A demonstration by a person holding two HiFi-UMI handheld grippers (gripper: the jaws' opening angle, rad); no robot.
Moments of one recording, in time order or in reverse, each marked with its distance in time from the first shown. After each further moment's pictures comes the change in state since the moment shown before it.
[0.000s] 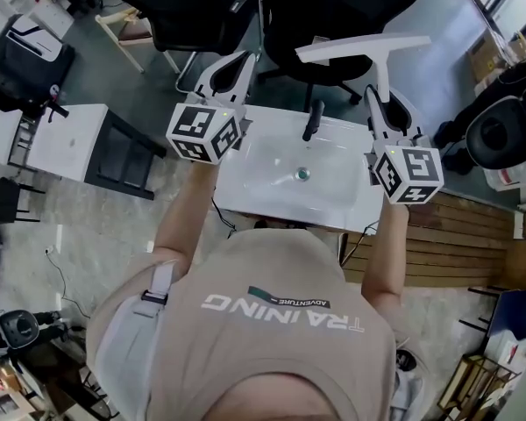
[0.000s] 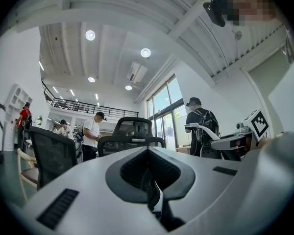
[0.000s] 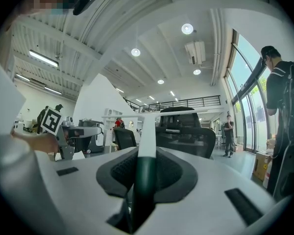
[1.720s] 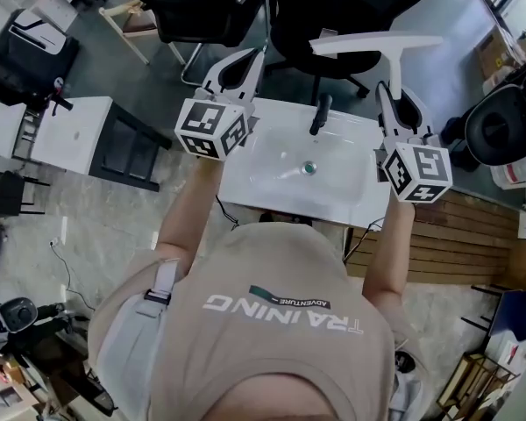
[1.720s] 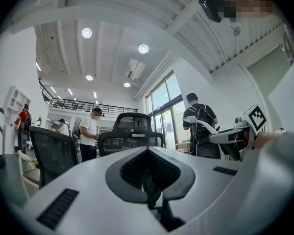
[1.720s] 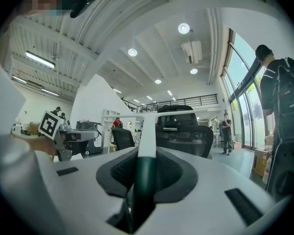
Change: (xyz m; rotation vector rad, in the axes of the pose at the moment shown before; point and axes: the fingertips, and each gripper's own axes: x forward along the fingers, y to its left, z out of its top) left arm -0.001 0.001 -0.014 0.029 0.038 -0.004; right arm 0.001 -0.005 -0.005 0.023 -0.001 -0.023
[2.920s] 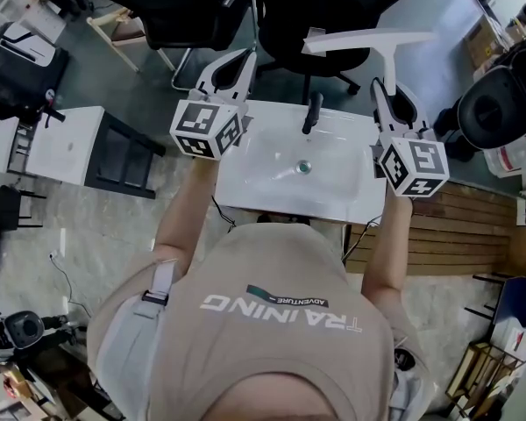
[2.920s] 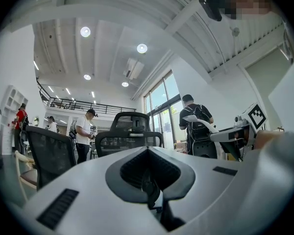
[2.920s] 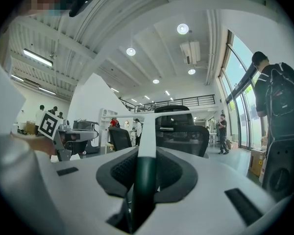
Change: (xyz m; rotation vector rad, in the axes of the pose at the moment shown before) left arm 0.010 -0.004 -0.004 0.004 0.006 -0.028; right arm -0.005 -0.012 -0.003 0.003 0.006 -0.035
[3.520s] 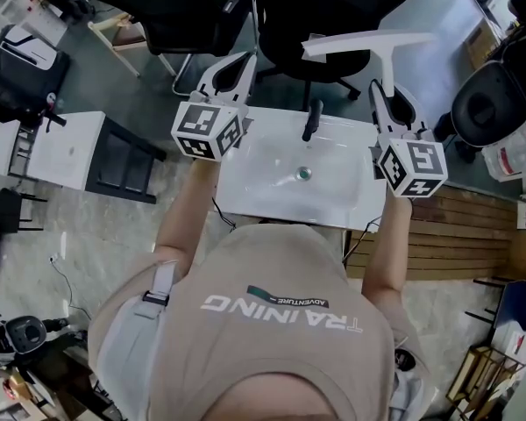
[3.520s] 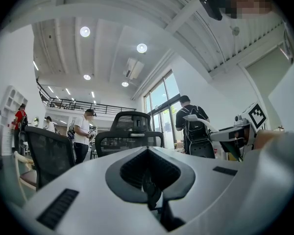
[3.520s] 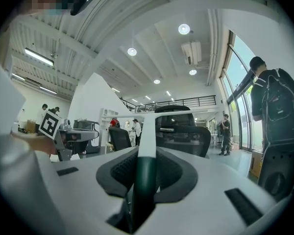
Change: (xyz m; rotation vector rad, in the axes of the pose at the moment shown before) left arm 0.011 0.007 0.001 0.004 0.000 0.004; right arm 0.012 -0.005 0.004 -0.012 -0.004 0.009
